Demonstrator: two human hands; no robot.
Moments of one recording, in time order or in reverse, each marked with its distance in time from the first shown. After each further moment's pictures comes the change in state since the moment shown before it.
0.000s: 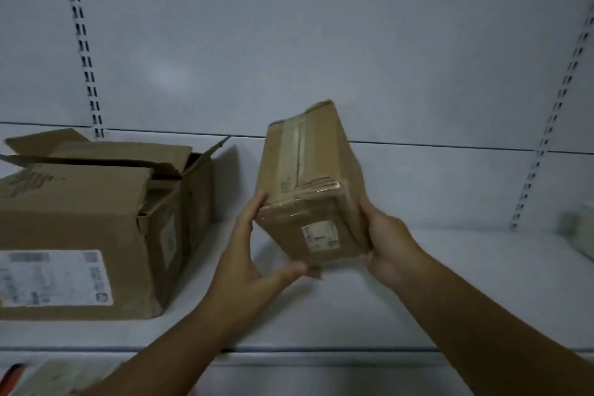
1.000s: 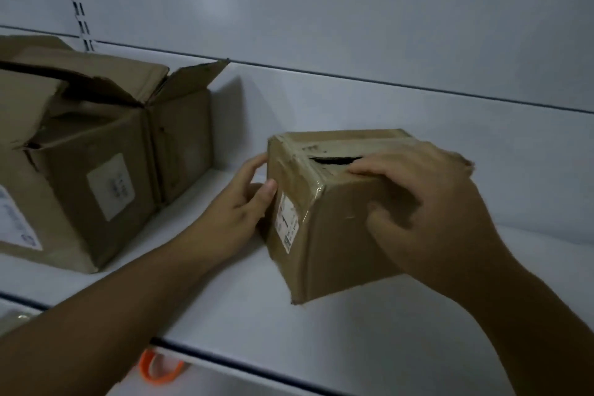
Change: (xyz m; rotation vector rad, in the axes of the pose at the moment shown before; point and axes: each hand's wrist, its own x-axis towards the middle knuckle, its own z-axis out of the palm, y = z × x) left_hand 0.046 -0.062 0.023 0.039 -0.049 -0.252; right_hand 0.016 -0.026 -0.034 -1.121 -0.323 -1.185
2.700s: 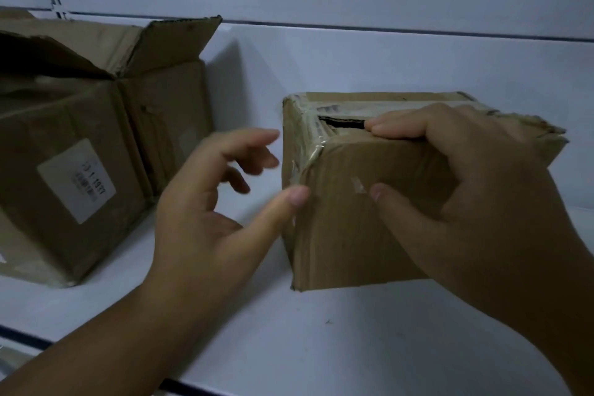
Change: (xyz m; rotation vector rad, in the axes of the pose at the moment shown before) left_hand -0.026 0.042 0.010 0.341 0.367 0.470; right_hand 0.004 -0.019 0.017 -0.011 0.031 0.140
